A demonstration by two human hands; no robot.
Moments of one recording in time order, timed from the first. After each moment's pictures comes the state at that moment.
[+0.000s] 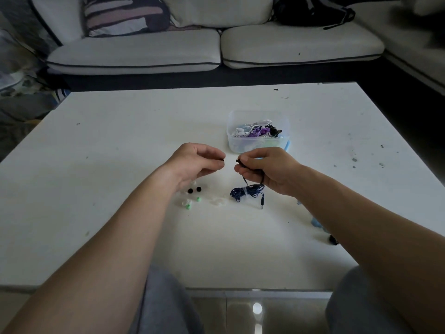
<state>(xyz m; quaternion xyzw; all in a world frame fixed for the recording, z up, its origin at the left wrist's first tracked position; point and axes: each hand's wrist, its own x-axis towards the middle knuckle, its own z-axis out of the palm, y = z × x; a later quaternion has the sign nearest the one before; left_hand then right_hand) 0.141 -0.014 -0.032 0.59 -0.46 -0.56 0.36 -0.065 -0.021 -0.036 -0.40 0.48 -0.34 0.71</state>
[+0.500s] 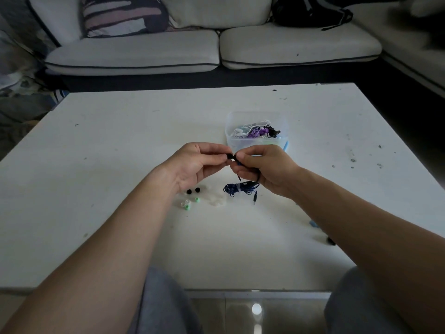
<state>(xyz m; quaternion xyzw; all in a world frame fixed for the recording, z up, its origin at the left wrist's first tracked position) 0.131 -0.010 -0.021 0.49 -0.38 -0.67 0.41 -0.059 -0.012 -0.027 -0.41 0.44 -0.37 0.71</state>
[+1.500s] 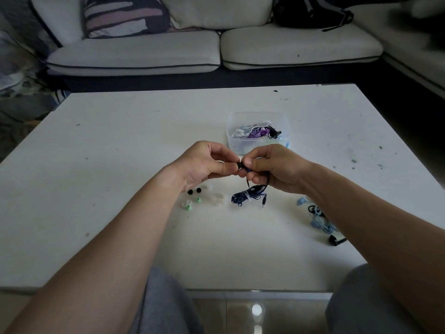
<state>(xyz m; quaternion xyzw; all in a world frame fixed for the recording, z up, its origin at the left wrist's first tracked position) 0.122 -0.003 -0.012 0.50 -0.51 -0.61 0.34 -0.078 -0.014 -0.014 -0.48 0.42 -0.27 0.72</state>
